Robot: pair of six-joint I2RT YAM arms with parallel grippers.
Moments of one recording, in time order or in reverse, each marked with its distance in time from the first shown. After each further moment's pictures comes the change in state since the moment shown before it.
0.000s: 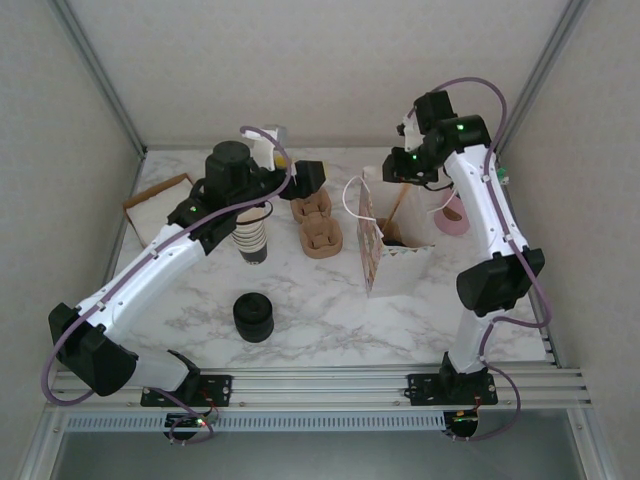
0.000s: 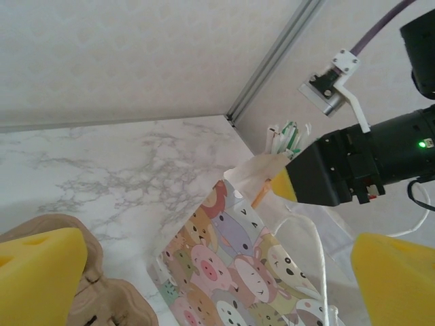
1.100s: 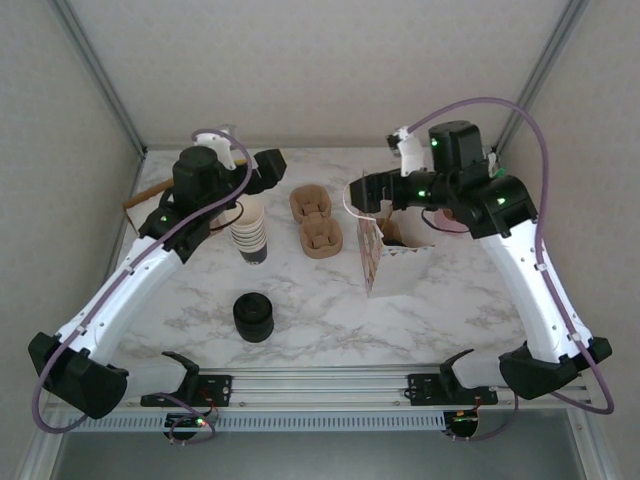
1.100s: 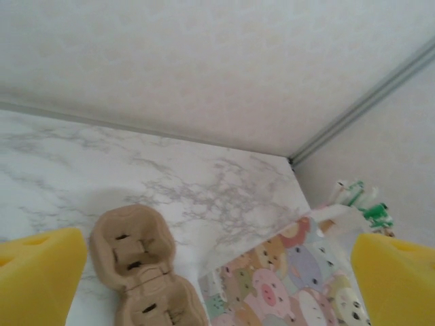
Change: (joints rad) left arm 0.139 -0.132 -0.090 -0.074 -0.164 -0.134; right arm 0.252 -0.514 -0.360 0.335 -0.155 0.006
